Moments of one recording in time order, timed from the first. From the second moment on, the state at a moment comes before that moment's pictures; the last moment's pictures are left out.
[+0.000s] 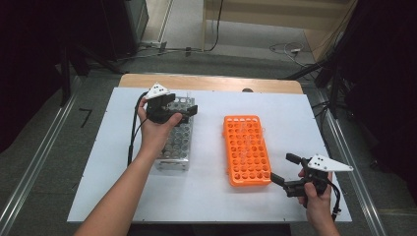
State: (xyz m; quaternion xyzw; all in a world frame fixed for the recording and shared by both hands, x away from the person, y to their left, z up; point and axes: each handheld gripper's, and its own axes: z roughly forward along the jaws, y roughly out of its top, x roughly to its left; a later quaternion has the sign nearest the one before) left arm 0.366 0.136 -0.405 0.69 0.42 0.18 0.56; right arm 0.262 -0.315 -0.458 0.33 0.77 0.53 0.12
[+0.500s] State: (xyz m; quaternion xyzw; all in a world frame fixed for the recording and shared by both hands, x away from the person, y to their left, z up) left arm 0.301 0.136 -0.412 0.70 0.38 0.19 0.57; right arm 0.267 -0.301 -0.446 0.33 0.77 0.53 0.13
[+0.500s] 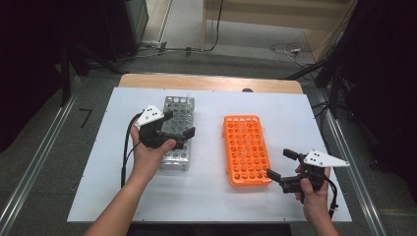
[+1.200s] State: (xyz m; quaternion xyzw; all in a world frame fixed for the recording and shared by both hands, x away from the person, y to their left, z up) left arm 0.252 0.141 -0.434 0.70 0.37 0.18 0.59; right arm 0.318 -0.268 -0.434 0.33 0.77 0.53 0.11
